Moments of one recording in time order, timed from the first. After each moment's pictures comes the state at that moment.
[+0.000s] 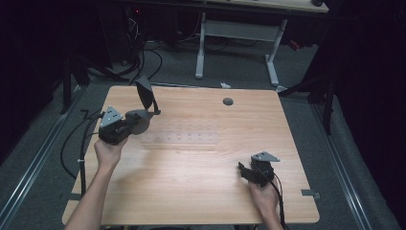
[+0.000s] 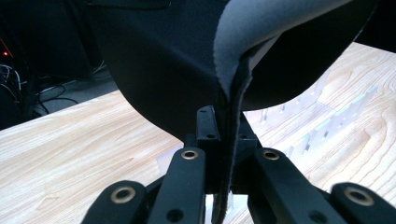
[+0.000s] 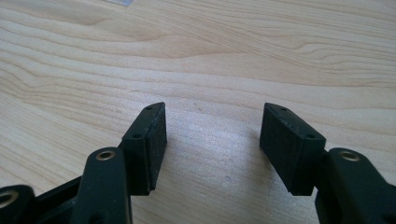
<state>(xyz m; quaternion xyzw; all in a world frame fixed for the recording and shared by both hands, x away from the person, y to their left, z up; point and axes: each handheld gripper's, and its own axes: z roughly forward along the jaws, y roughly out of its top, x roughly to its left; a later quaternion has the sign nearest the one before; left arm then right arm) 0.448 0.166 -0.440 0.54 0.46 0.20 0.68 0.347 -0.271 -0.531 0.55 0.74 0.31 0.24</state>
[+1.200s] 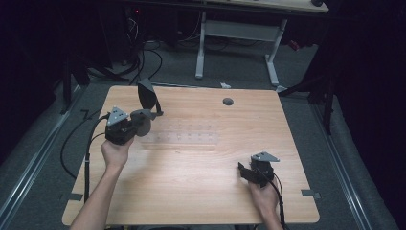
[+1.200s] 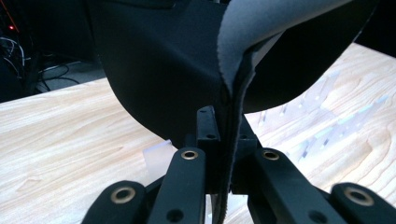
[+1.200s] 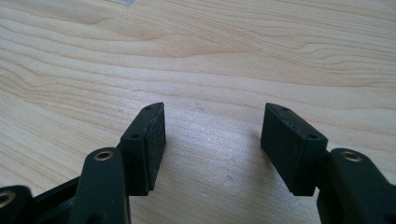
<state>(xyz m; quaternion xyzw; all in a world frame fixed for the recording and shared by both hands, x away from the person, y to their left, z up) 0.451 0.148 -0.444 0.52 0.51 0.20 0.66 0.347 -0.270 -0.531 0.54 0.74 0.31 0.24</state>
